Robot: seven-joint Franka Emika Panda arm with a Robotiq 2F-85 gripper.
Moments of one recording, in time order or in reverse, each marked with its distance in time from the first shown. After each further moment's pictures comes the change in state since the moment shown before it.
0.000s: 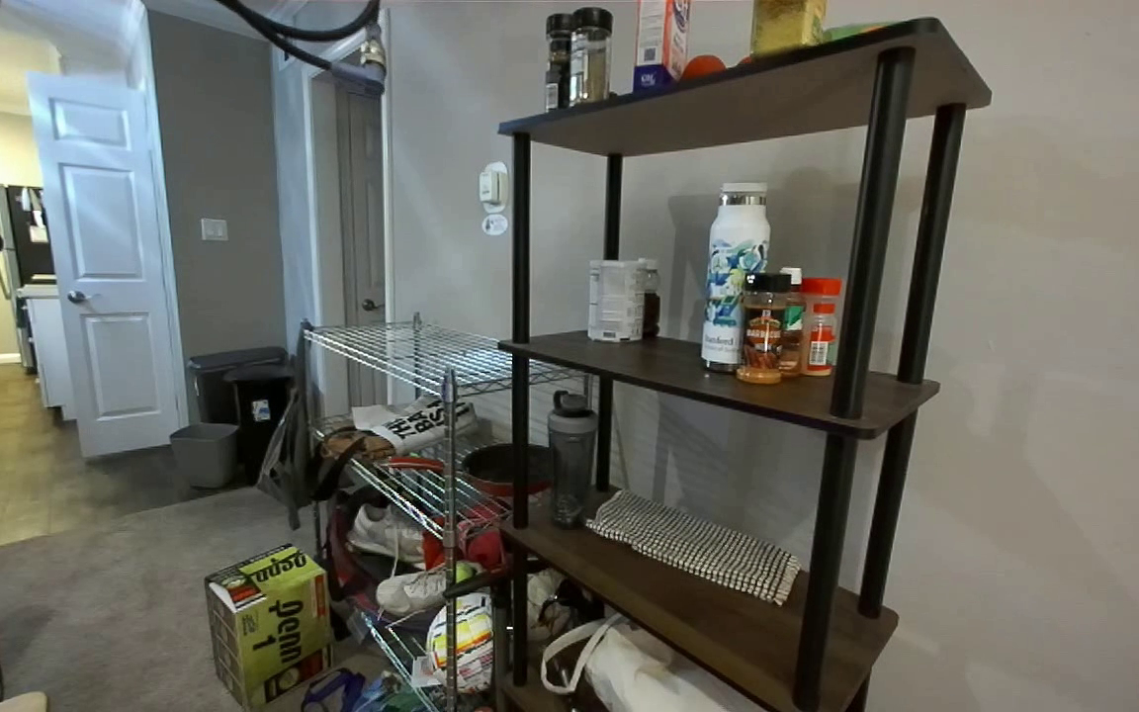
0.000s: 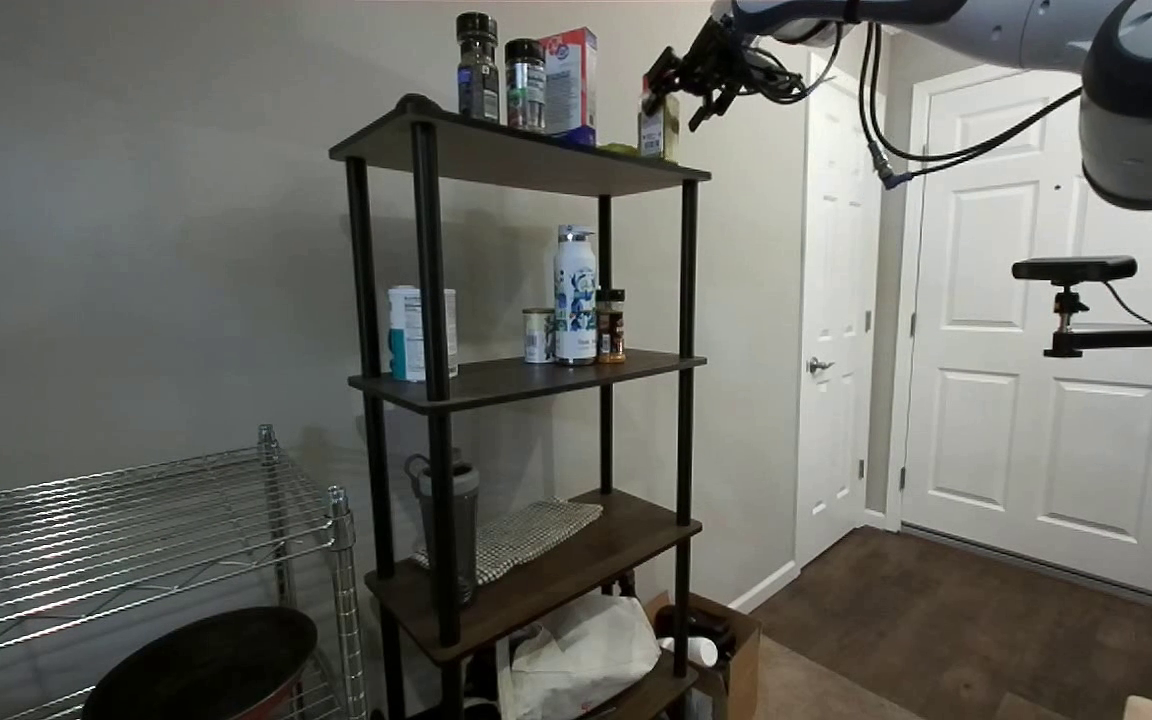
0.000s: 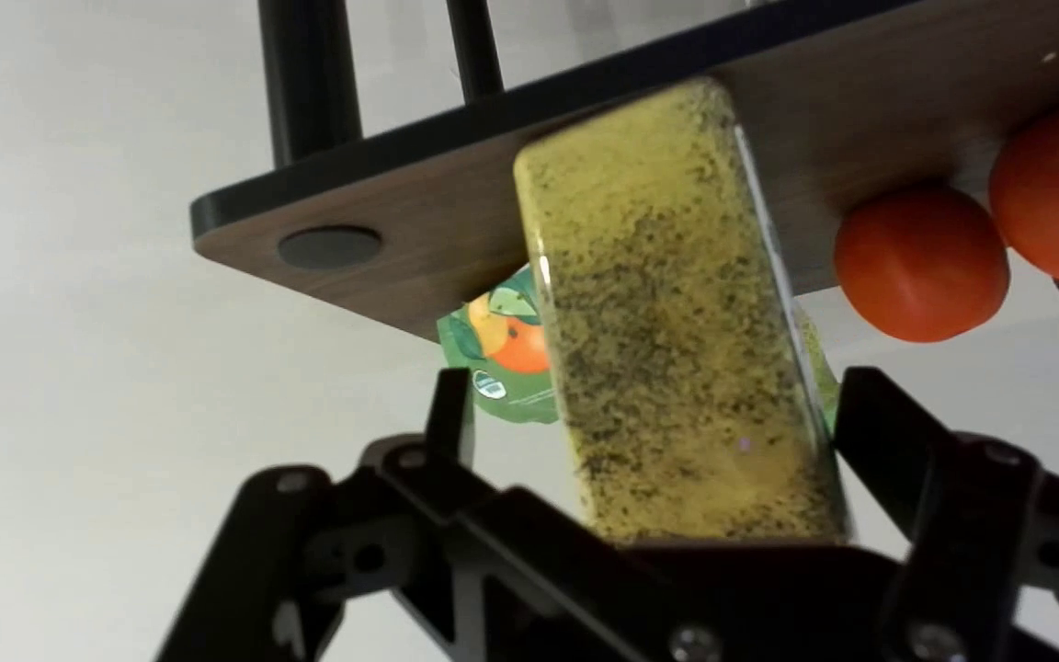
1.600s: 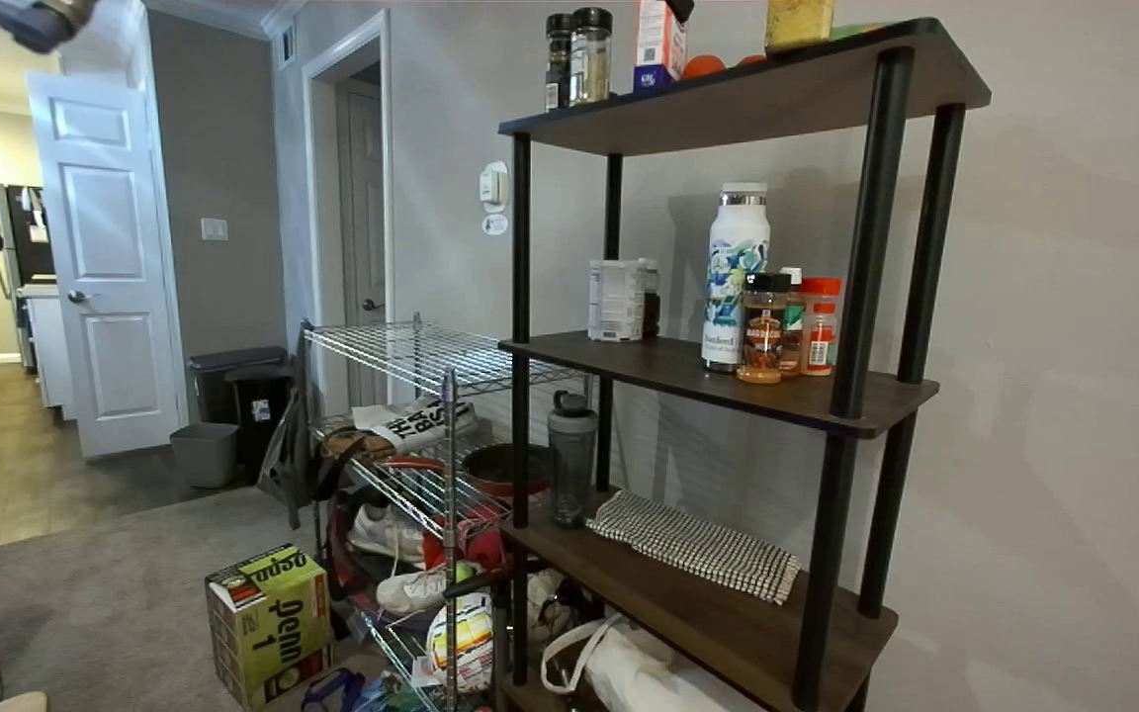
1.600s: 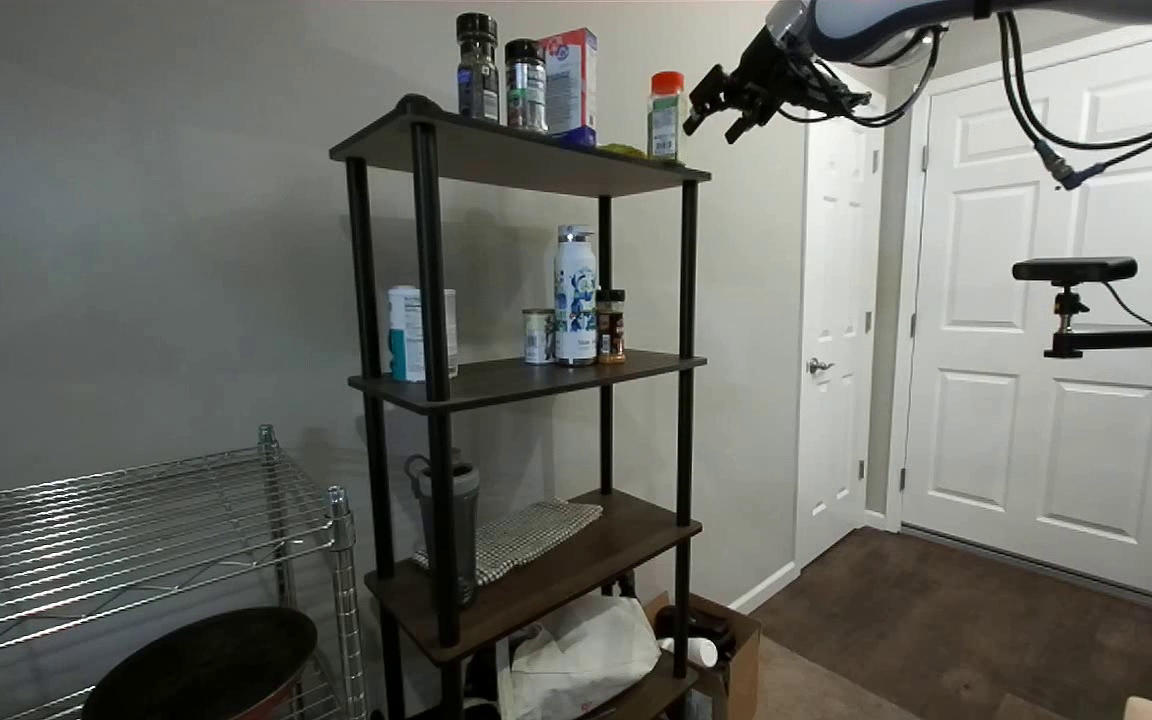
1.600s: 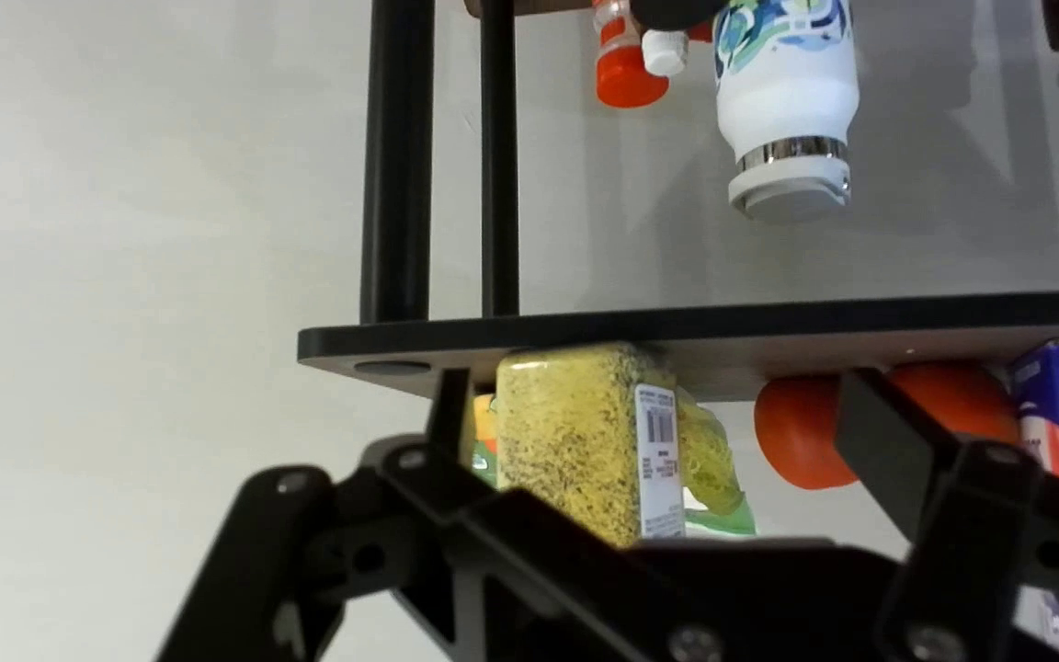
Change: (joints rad) arm -1.144 0.028 1.013 -0.694 -0.029 0.278 -0.113
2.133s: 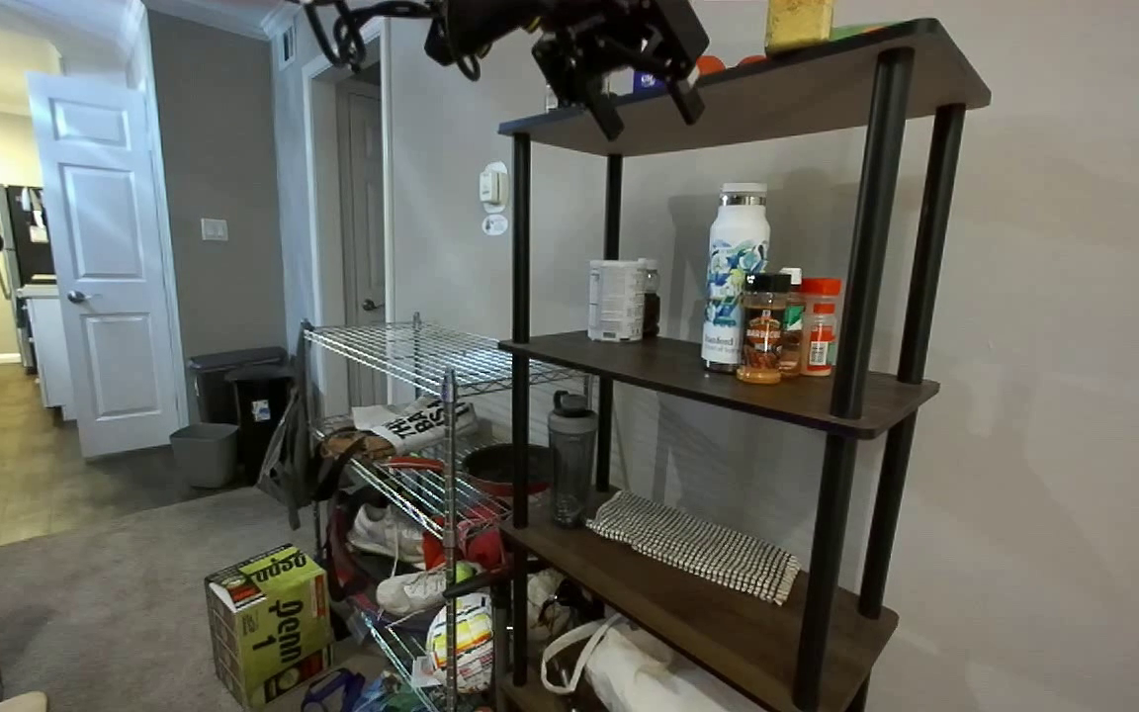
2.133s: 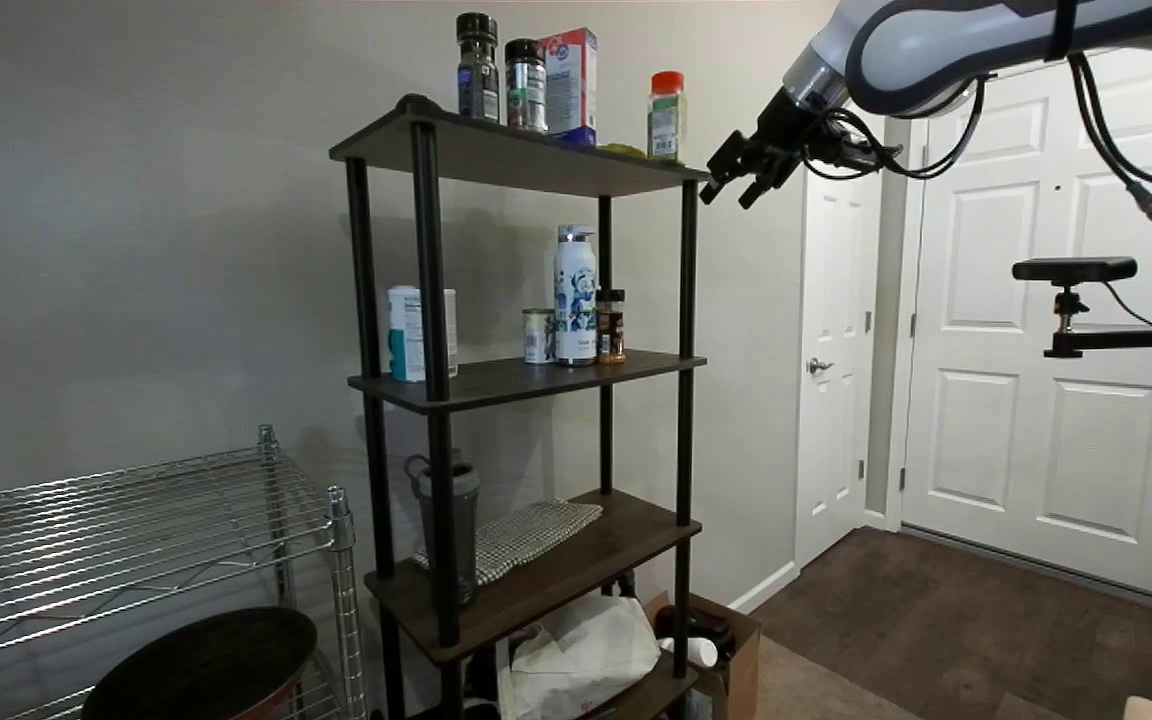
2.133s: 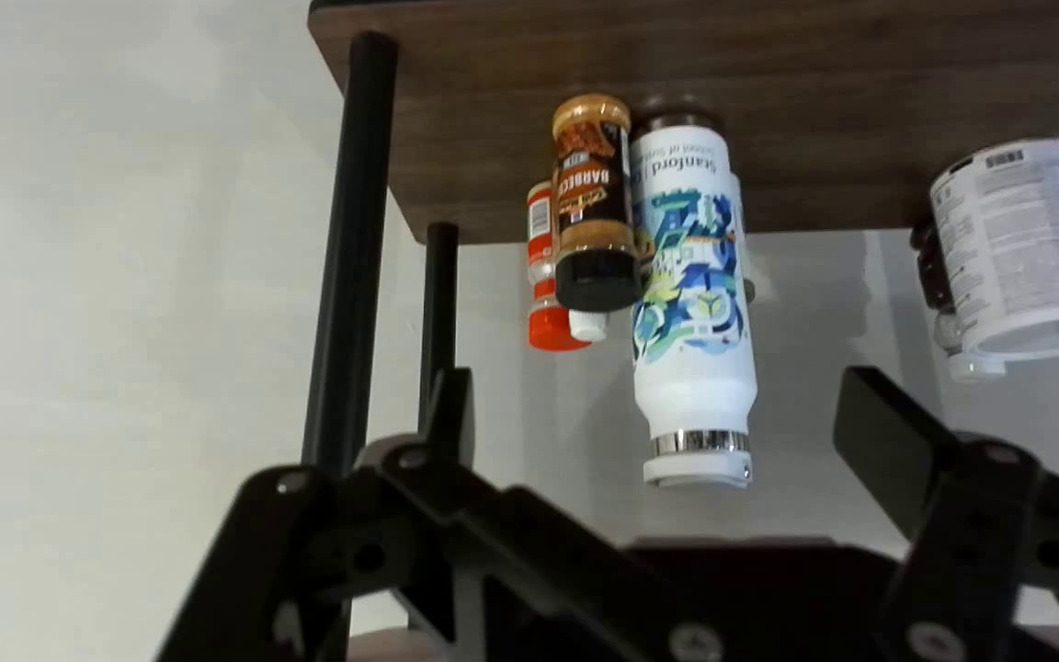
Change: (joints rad) arm -0.171 0.170 0.158 -0.339 -0.056 -0.025 0.002
